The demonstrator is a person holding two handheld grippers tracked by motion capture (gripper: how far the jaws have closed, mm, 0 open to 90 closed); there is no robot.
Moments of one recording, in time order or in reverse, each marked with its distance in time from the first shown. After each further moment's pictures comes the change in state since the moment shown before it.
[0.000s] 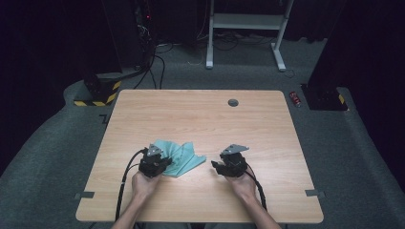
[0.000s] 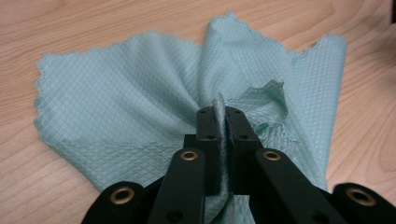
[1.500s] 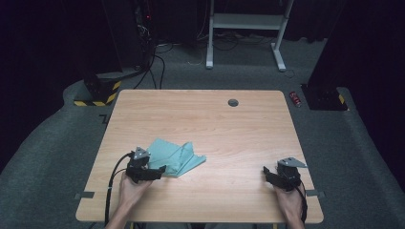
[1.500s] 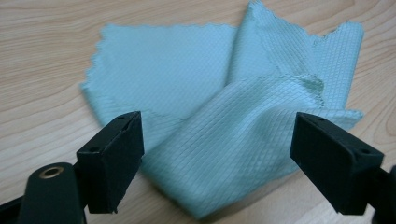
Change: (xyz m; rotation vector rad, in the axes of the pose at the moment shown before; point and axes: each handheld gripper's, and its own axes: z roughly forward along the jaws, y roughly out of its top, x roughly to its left) left arm 0.011 -0.011 -0.030 0.033 0.063 -0.020; right arm -0.091 -0.101 -0.093 -0.013 -0.360 0.244
